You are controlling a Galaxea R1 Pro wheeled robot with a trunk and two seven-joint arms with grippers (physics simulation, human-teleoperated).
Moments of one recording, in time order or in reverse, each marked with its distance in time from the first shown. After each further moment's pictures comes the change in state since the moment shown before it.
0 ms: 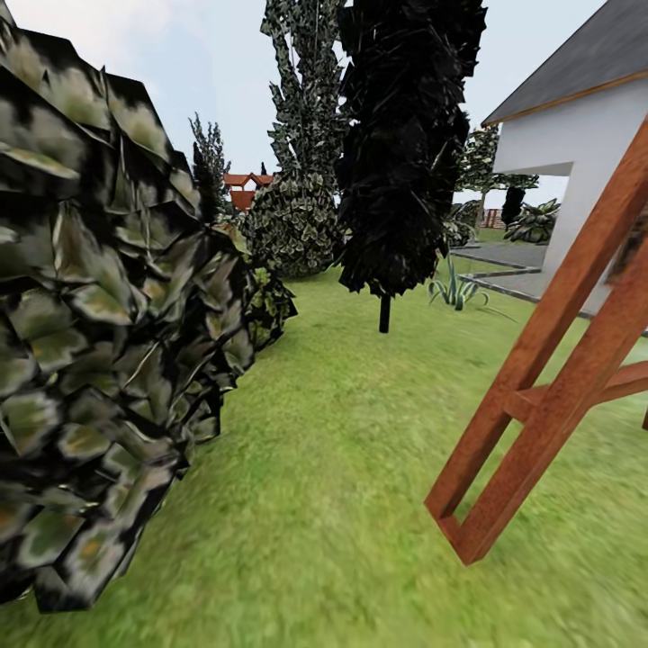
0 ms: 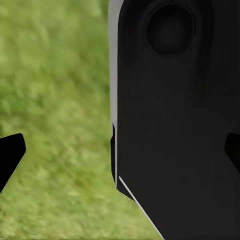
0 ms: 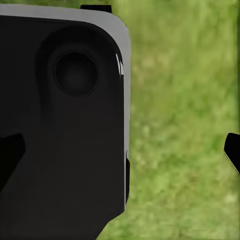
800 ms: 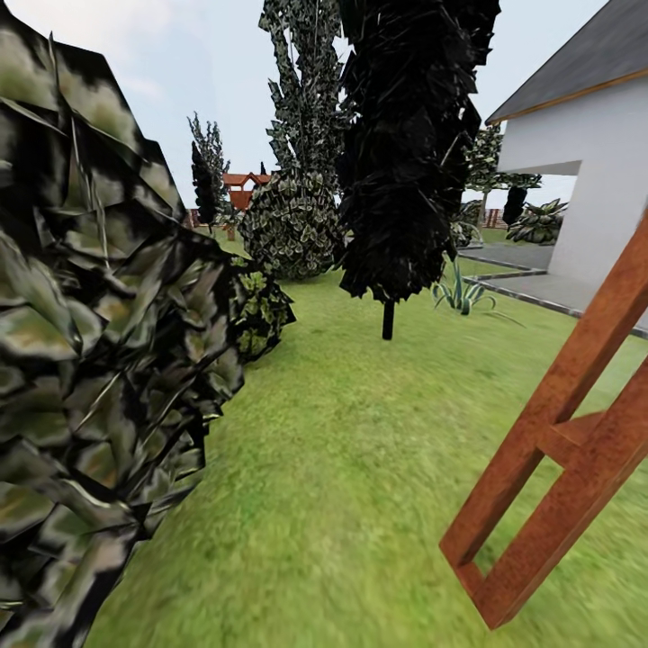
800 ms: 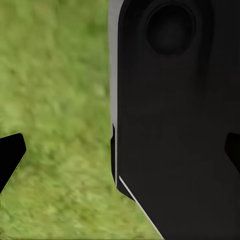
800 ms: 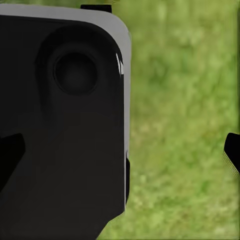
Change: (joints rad) left arm 0.000 0.000 0.000 0.000 0.000 0.000 0.000; right arm 0.000 0.000 0.000 0.000 0.000 0.000 0.000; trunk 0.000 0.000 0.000
